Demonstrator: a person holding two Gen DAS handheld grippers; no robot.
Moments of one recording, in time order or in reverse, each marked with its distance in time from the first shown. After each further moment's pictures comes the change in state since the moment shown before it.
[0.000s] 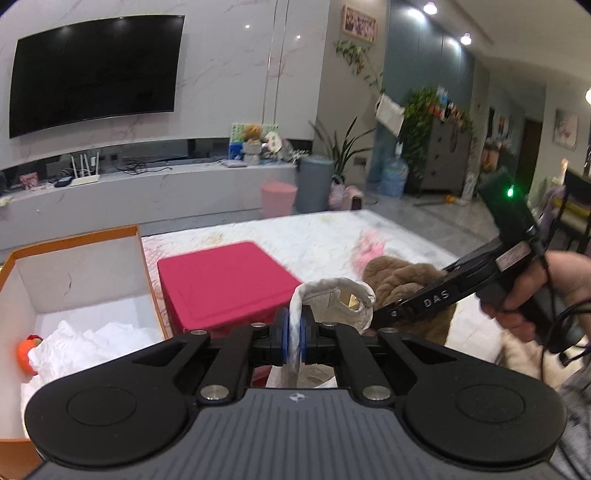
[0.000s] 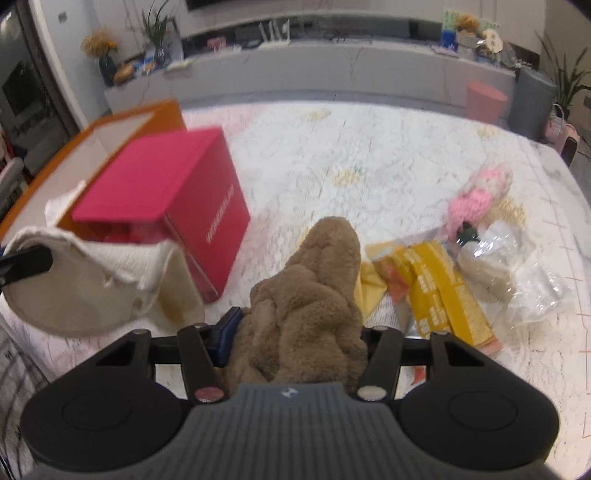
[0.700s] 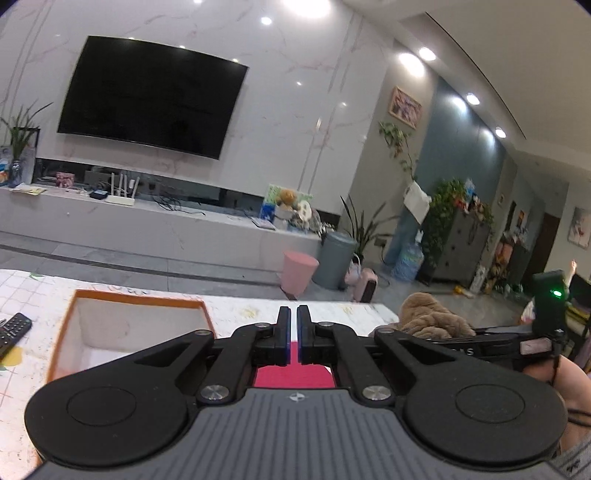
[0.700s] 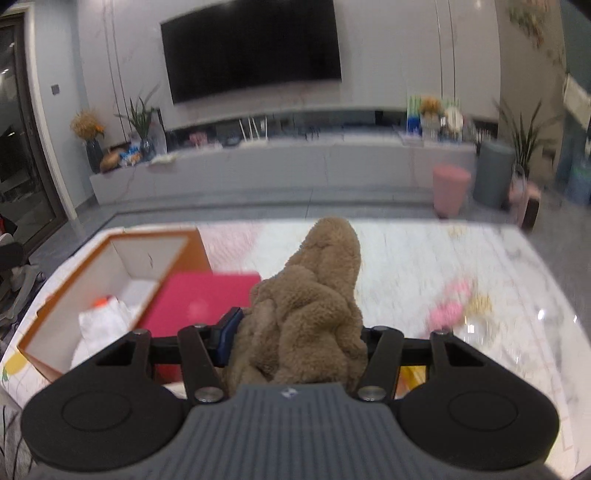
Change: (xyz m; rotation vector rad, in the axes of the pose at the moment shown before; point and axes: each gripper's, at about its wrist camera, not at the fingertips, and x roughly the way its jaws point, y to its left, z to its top) left arm -0.074 0.070 0.055 -0.211 -0.210 0.039; right arm -0.085 0.069 0.037 0.024 -0.329 -0.096
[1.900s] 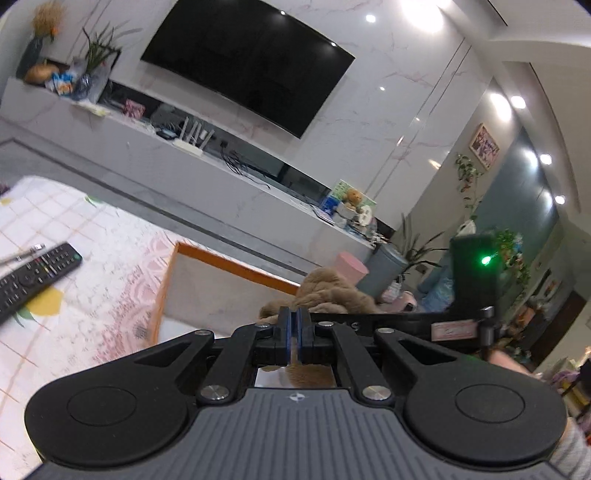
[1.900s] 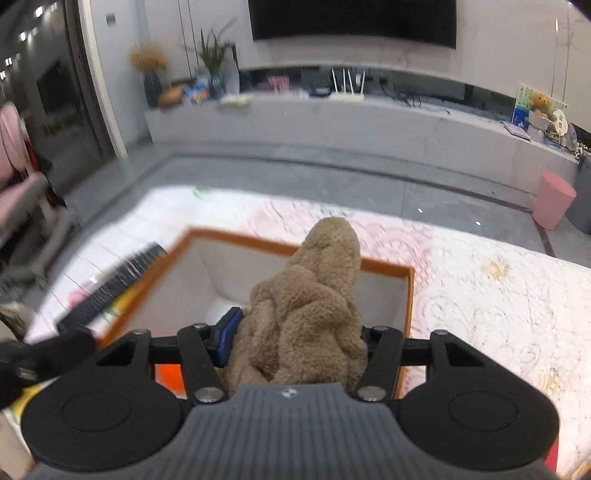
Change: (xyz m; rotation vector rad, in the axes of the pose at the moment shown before) left arm 0.041 0.171 -0.015 -0.311 0.051 0.066; right arm 0.225 0.226 0.065 -0.156 0.211 0.152
